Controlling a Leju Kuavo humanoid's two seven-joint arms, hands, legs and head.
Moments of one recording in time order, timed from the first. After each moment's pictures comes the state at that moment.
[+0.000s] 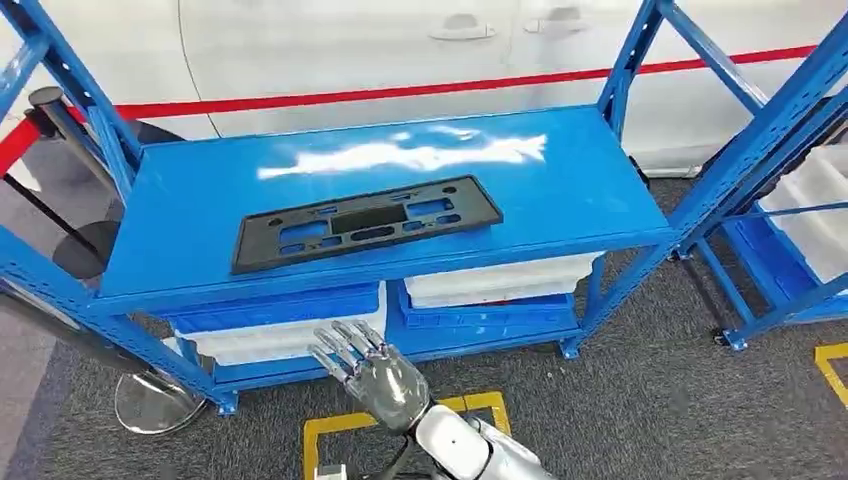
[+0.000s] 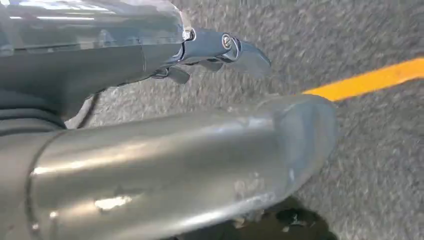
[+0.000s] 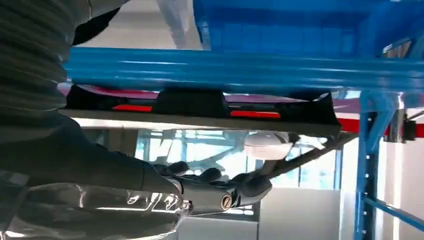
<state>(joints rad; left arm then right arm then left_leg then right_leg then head) -0.05 -0.15 0.96 -0.23 -1.15 0.09 -0.39 -0.35 0.09 0.91 -1.01 1.47 -0.62 0.08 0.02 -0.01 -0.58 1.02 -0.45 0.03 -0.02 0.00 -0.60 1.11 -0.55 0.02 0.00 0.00</state>
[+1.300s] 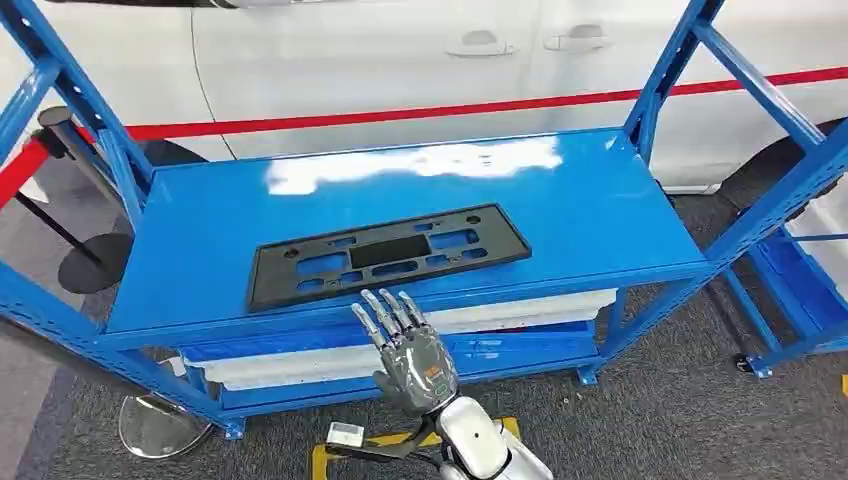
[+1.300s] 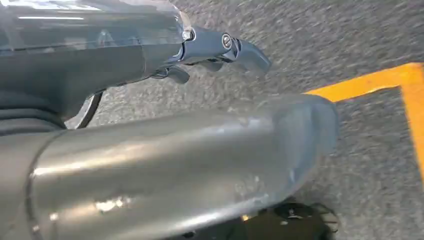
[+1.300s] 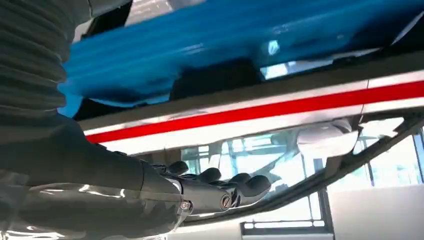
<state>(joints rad) -0.04 -0.14 1.00 -0.23 -1.18 0.07 -0.37 -0.23 0.11 0.70 -1.16 1.43 -0.60 0.07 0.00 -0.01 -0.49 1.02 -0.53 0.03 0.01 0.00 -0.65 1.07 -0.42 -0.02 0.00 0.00</state>
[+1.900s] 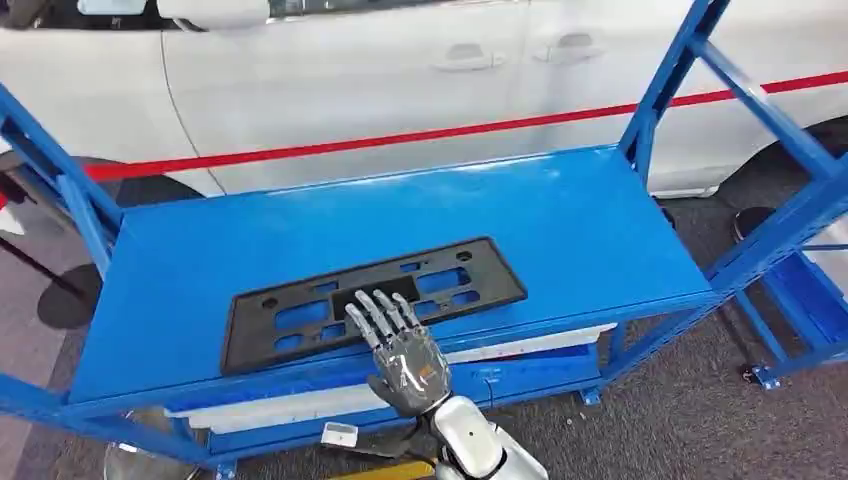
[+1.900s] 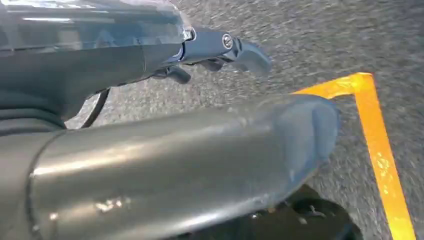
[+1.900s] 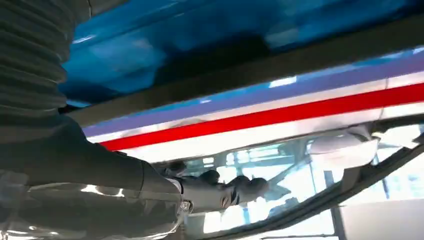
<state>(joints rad) -0.04 -0.14 1.01 -0.23 -1.19 0.07 -0.37 -0.22 0.12 0.70 -1.18 1.42 -0.57 0.07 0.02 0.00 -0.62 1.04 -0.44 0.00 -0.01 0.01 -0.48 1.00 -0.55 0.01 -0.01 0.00</state>
